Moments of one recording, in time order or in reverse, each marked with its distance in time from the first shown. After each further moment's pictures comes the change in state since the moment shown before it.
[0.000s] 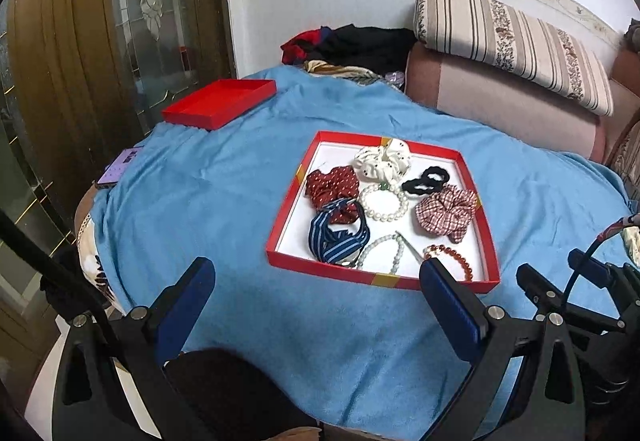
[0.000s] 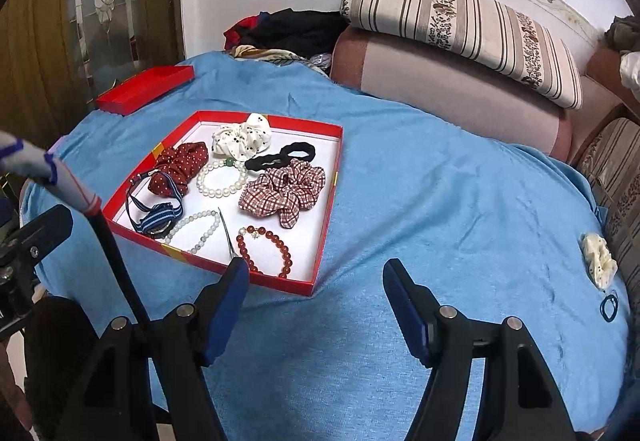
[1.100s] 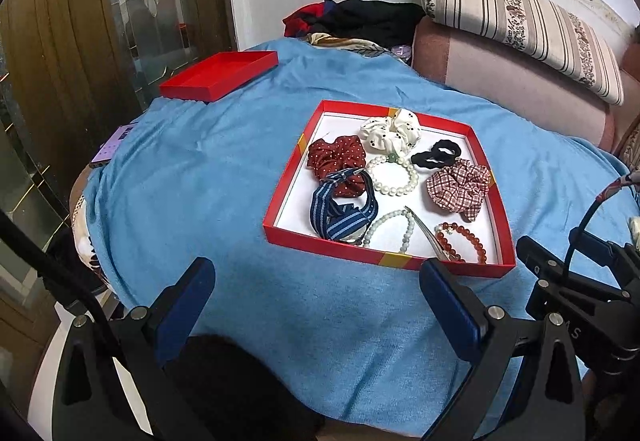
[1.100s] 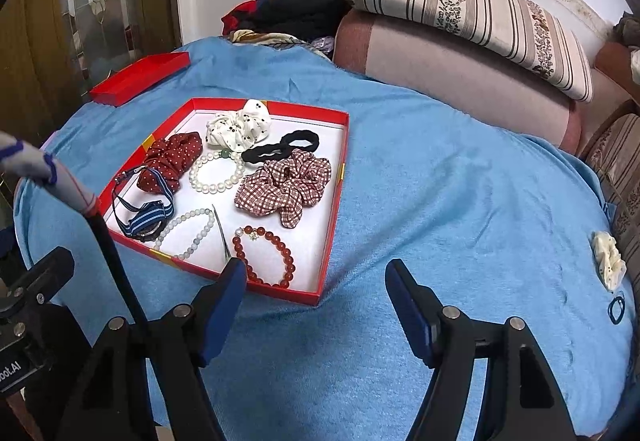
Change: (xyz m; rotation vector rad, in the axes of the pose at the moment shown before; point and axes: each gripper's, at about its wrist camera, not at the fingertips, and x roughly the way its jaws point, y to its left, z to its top) left arm 0.024 0.001 -0.007 -0.003 0.083 0.012; right arm 0.025 -0.002 0.010 0.002 0.053 0.019
